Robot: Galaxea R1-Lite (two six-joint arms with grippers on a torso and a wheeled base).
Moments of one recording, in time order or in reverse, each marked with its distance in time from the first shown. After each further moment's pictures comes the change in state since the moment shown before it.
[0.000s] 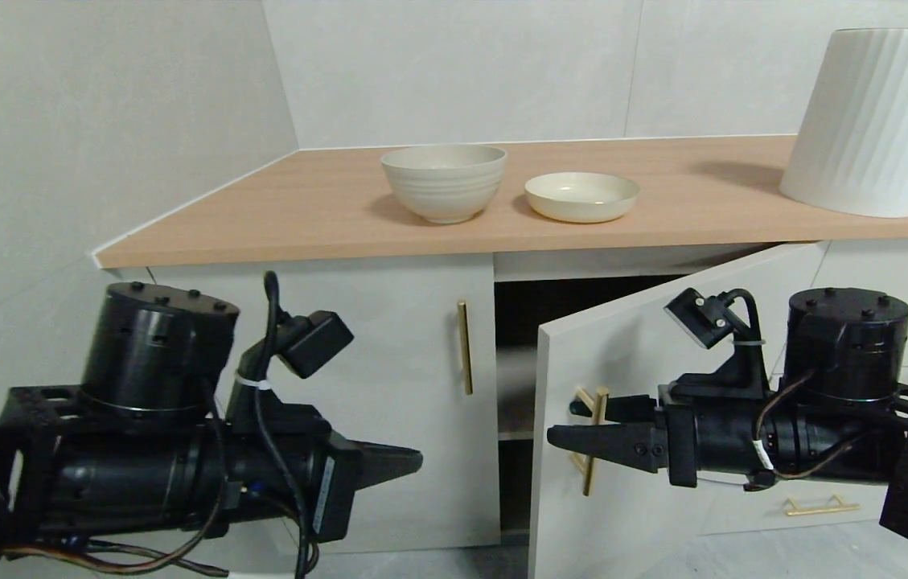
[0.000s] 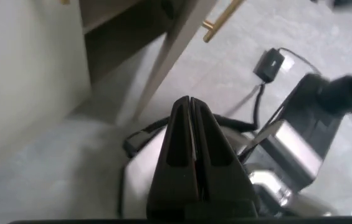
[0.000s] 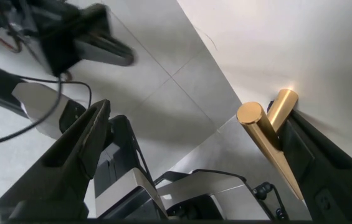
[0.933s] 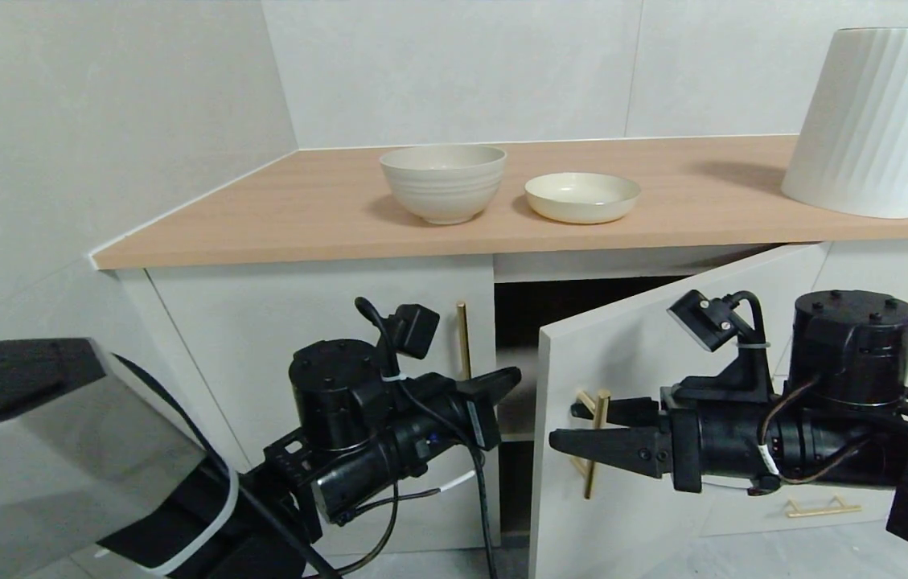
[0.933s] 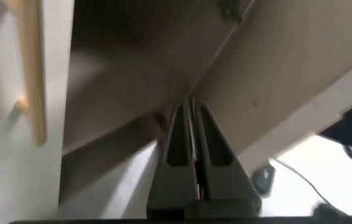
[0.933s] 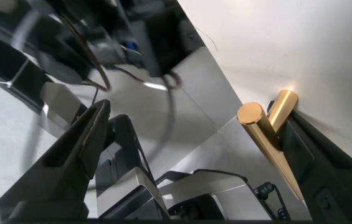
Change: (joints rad) left arm -0.111 0.528 0.091 -1.159 0.234 -0.237; right arm 0.000 -0.009 0.014 -0.008 0.000 -0.003
